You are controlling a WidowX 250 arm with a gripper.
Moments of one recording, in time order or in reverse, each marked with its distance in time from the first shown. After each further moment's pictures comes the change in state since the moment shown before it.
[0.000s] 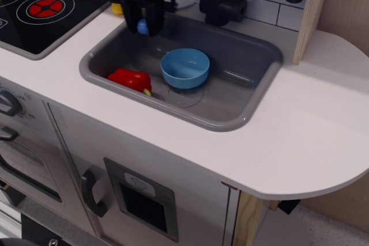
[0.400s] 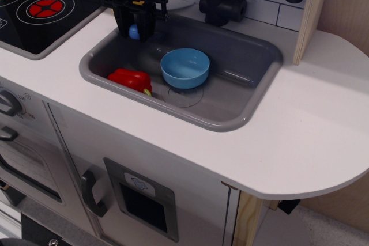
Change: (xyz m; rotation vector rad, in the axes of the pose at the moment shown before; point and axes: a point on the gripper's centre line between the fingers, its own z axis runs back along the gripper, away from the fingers) arm 0.000 0.013 -0.011 0.049 -0.009 -0.024
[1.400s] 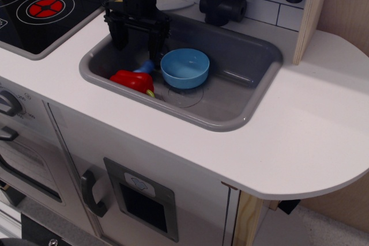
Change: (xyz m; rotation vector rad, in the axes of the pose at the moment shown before) arm -0.008 -0.003 -0.018 0.043 0.018 0.065
